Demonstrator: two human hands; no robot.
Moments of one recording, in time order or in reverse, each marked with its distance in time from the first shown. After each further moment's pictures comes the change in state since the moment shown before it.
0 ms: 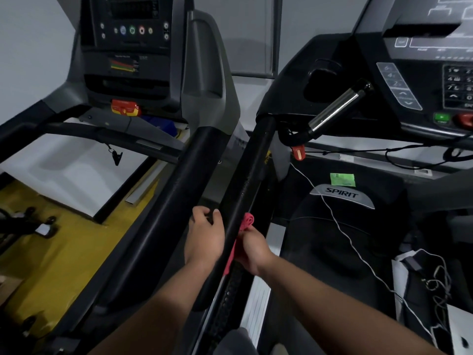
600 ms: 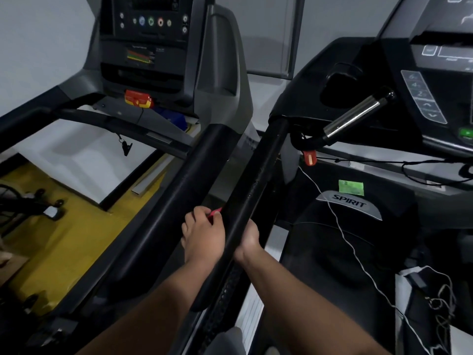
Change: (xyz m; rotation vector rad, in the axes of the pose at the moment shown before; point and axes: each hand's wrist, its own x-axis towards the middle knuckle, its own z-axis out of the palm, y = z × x) left_hand 0.006 -0.004 0.003 0.077 0.104 -0.014; right_hand 0.023 -0.014 0.025 0.355 -0.014 0.146
